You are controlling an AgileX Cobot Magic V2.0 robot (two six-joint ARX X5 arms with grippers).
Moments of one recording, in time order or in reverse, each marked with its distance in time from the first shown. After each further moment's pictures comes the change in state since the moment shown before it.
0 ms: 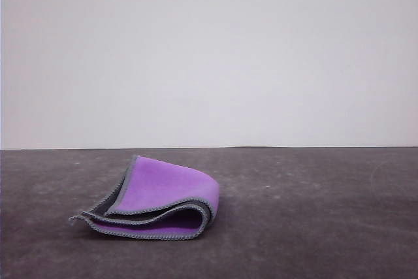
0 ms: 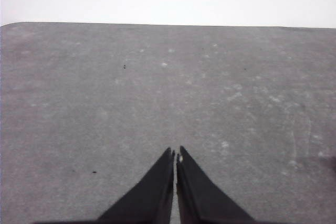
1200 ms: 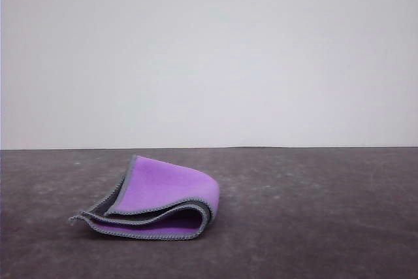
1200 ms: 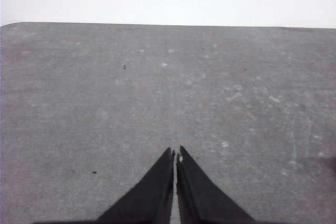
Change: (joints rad) left_arx 0.000 0.000 0.000 0.000 0.000 0.000; right_arx -0.128 -0.423 -0.287 0.056 0.090 0.097
